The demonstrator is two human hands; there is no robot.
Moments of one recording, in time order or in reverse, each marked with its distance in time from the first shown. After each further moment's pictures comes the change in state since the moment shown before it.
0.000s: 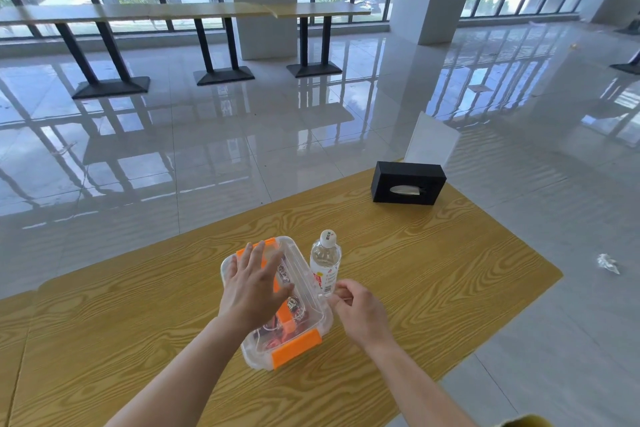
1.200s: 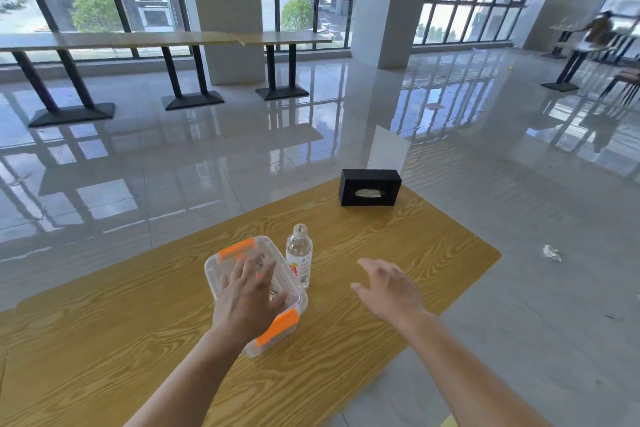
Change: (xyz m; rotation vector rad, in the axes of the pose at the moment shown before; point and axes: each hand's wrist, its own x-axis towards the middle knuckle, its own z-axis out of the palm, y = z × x) left_hand -0.063 0.040 -0.025 0.005 0.024 0.059; right_hand -0.061 -0.002 -0.099 -0.590 0.080 -0.072
